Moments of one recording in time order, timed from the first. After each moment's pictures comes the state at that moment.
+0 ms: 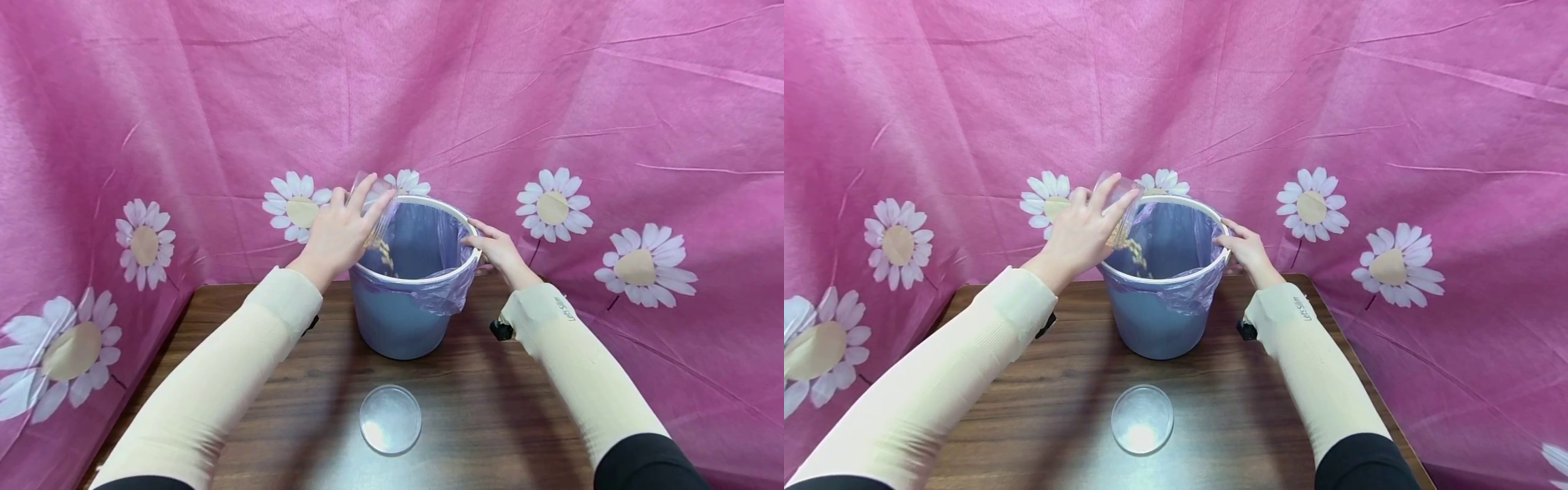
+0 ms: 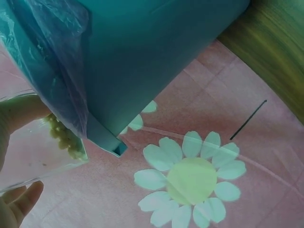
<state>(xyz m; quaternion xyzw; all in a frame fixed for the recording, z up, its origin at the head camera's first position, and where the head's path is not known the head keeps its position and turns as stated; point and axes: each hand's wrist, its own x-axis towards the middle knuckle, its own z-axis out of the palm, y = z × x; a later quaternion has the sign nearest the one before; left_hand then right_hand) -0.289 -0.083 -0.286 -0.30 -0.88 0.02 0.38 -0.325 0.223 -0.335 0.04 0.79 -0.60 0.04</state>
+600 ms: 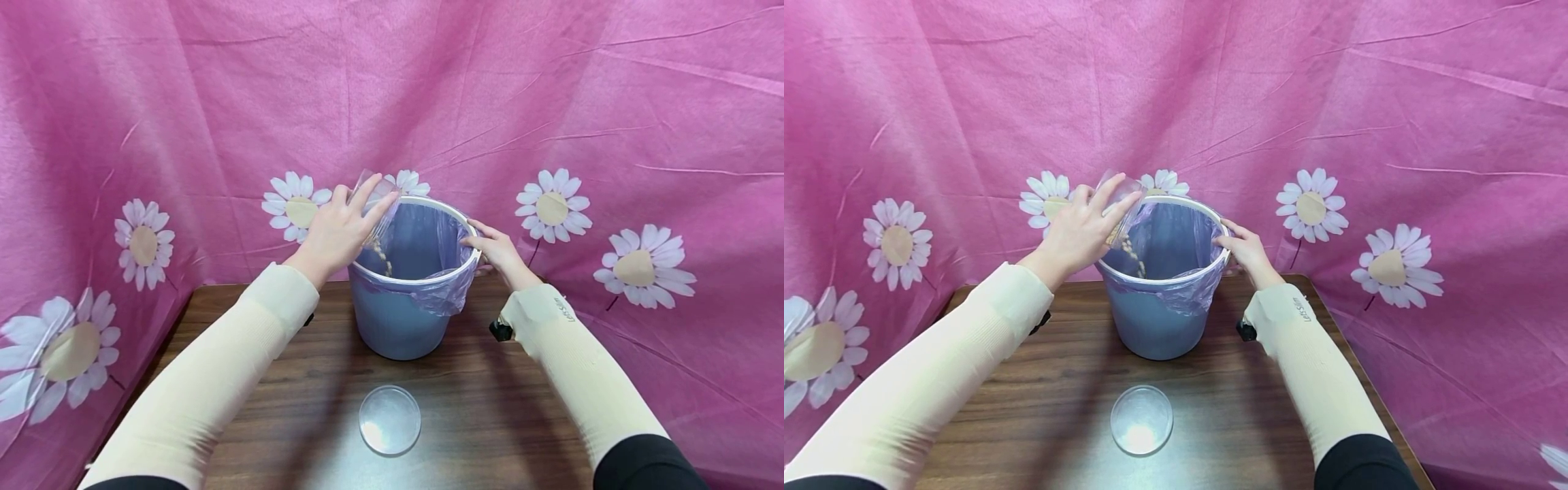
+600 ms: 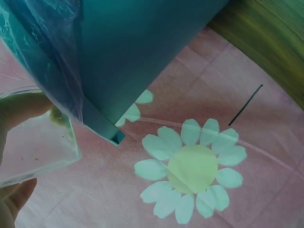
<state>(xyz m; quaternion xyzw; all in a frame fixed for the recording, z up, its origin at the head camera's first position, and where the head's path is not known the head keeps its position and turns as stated) -0.289 -0.087 -0.280 -0.33 -0.86 0.04 0.38 -0.324 0.222 -0.335 0.06 0.79 -0.61 0.04</state>
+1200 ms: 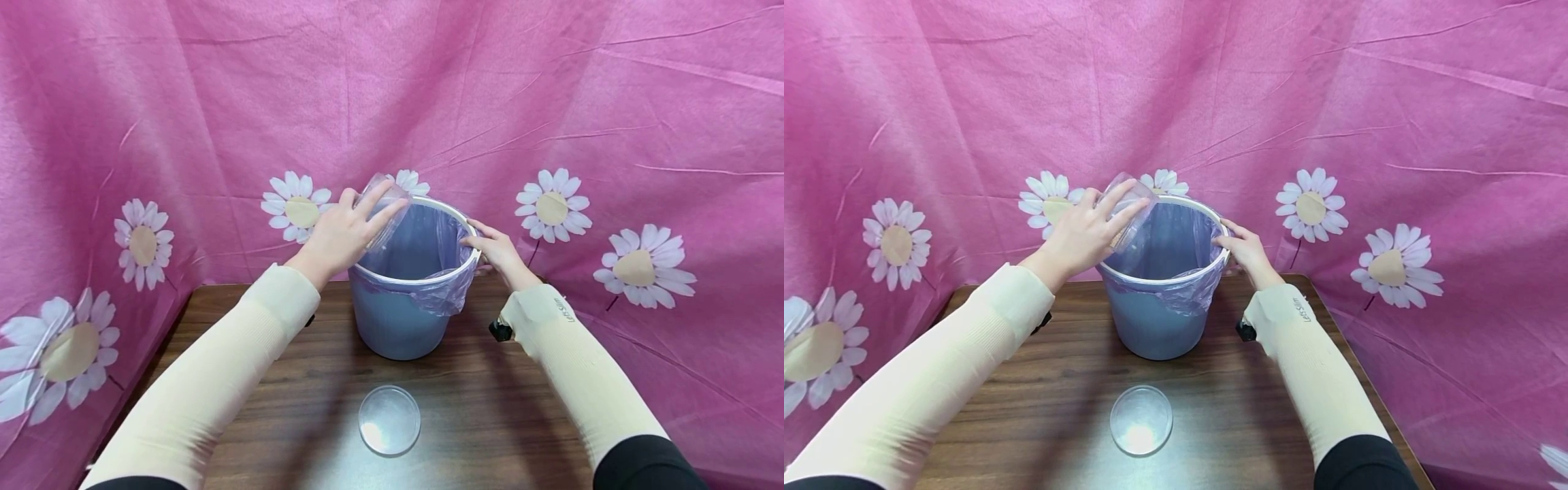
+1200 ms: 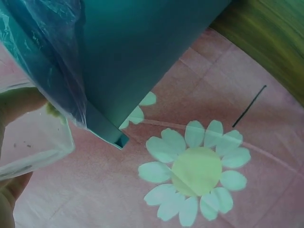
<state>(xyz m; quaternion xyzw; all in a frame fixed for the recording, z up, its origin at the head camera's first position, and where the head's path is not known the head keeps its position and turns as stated) -0.290 -0.084 -0.282 -0.37 -0.84 0.04 0.39 -0.324 0.223 -0.335 0.06 0.79 -0.61 0.04</state>
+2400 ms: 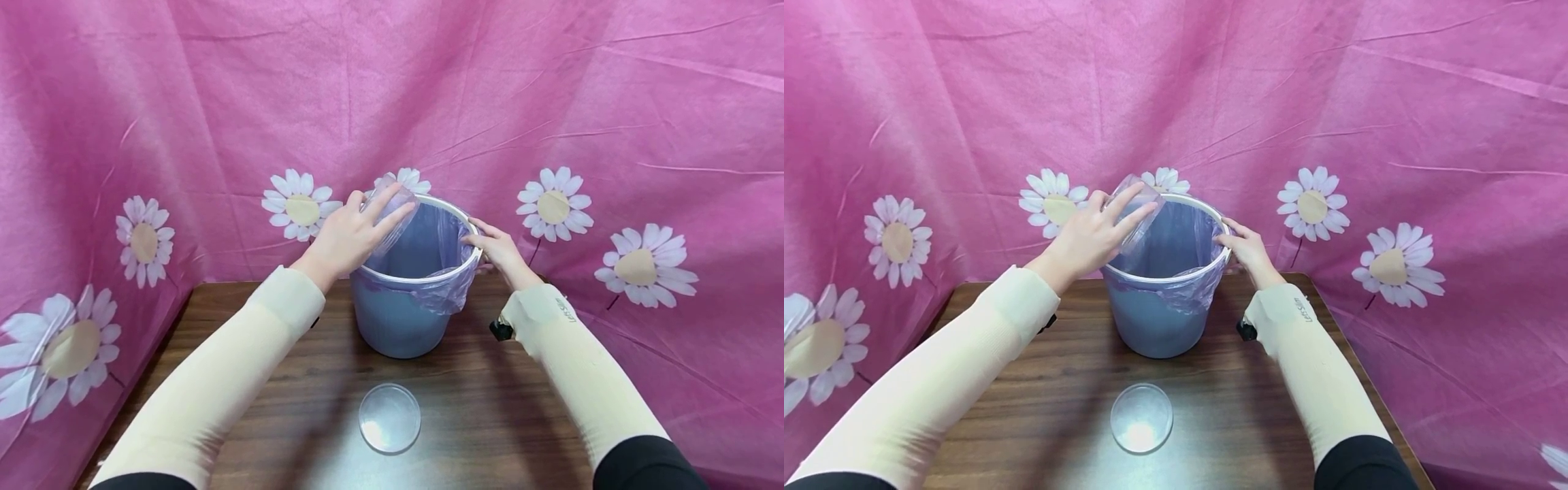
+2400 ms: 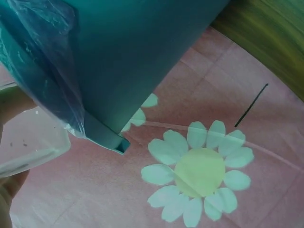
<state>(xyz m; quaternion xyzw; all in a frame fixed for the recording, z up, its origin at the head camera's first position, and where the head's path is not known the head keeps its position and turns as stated) -0.290 -0.079 -0.290 -0.40 -0.81 0.06 0.42 -0.325 0.224 -0.336 0.06 0.79 -0.61 0.04</state>
